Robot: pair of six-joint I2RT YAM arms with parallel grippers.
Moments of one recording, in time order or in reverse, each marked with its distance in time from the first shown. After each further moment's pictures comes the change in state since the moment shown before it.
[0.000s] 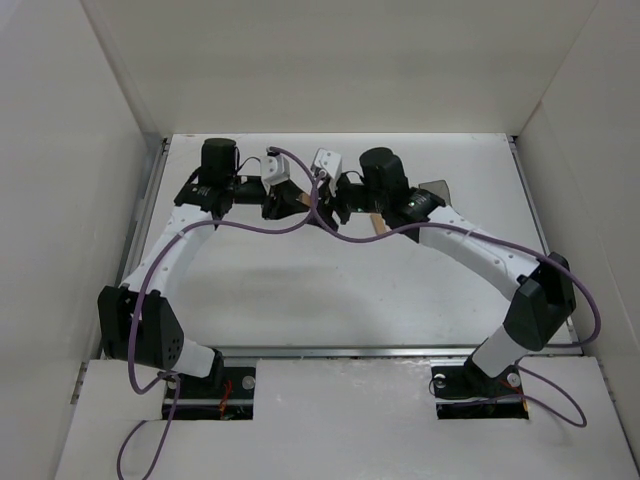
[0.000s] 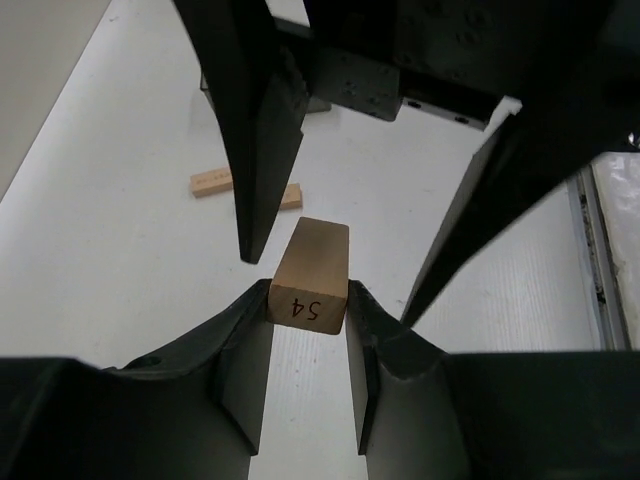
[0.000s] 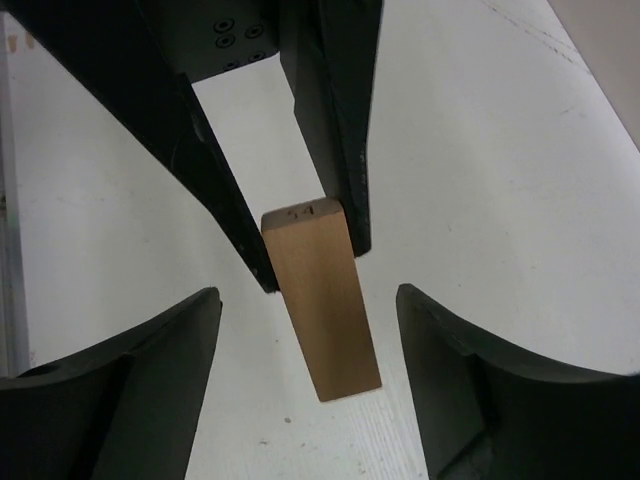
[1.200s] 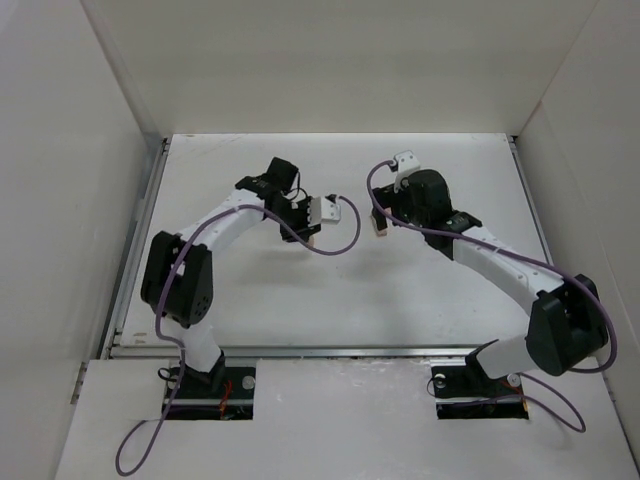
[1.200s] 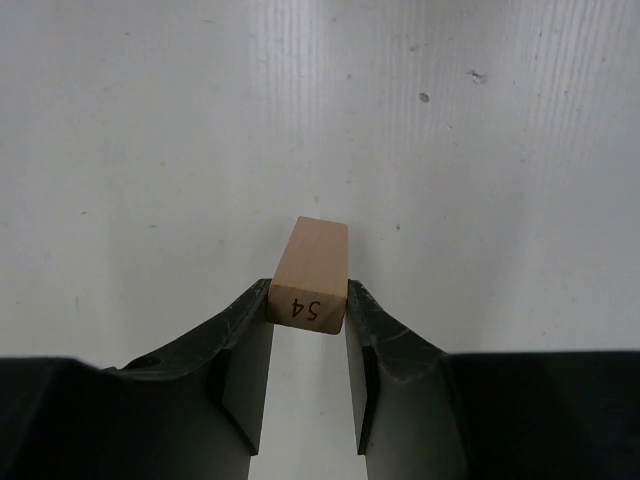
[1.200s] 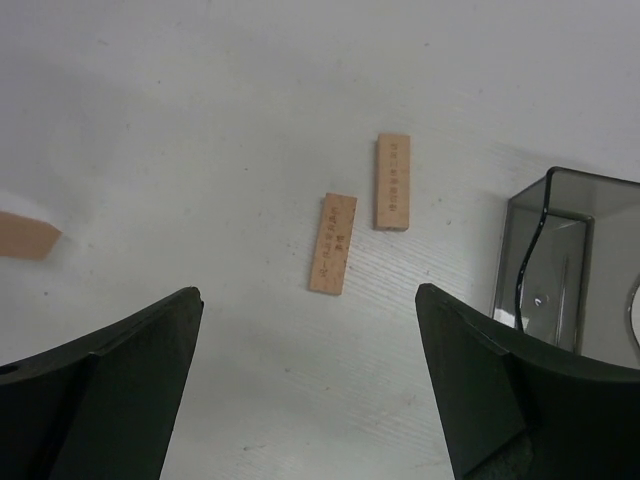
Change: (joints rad) left arm -0.213 0.290 0.101 -0.359 -0.658 0.408; right arm -0.235 -0.172 -0.384 0.068 0.550 0.330
